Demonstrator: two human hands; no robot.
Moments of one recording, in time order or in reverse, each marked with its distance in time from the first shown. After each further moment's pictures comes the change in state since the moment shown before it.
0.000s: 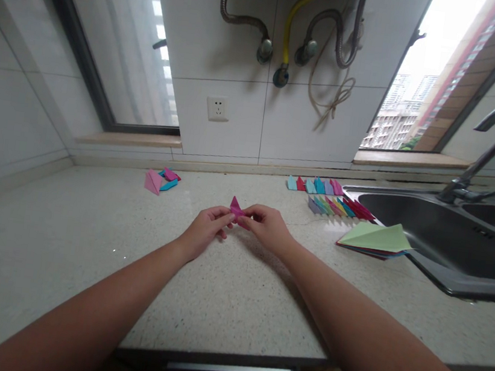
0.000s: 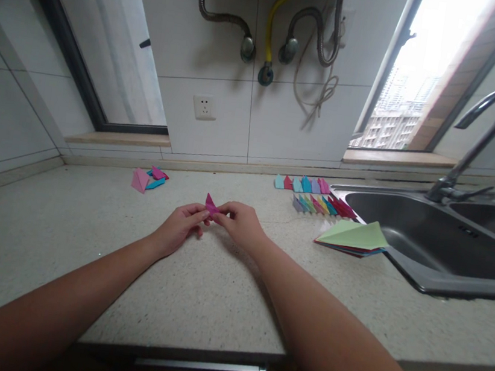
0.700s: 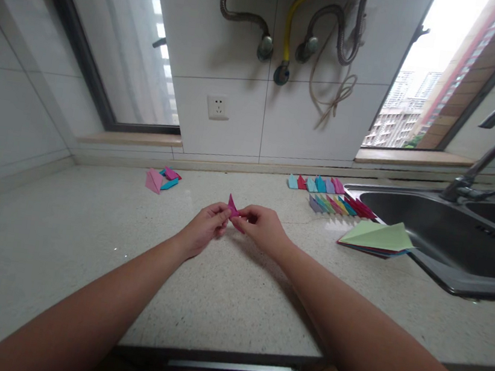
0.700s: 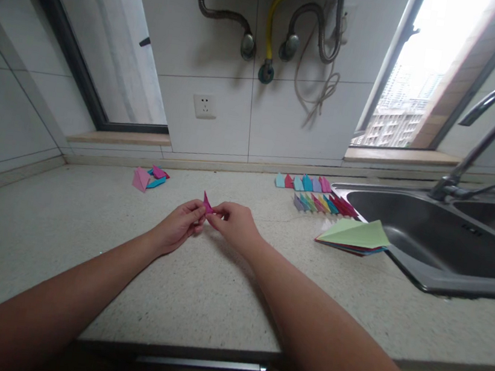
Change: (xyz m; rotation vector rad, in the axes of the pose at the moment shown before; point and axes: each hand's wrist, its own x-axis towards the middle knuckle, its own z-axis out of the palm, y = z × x) left_hand 0.002 -0.004 -0.002 -0.189 -0.010 -0.077; right_hand -0.003 -0.013 0.010 0.042 -0.005 0.084
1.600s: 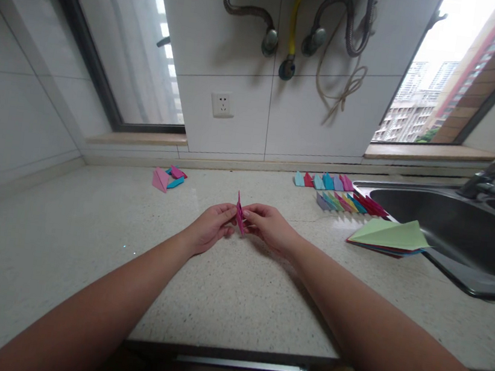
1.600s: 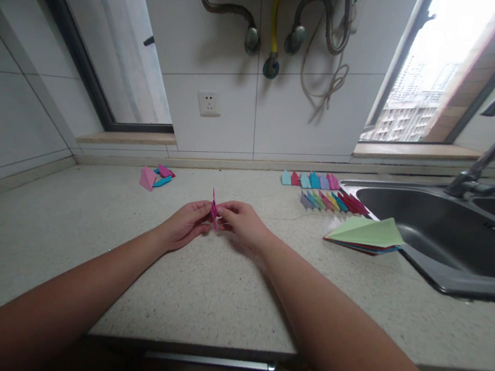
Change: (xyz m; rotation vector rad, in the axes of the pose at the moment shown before) left_hand 0.000 0.003 0.001 -0.091 -0.051 -0.105; right_hand 0.002 0.006 0.006 0.770 -0.198 0.338
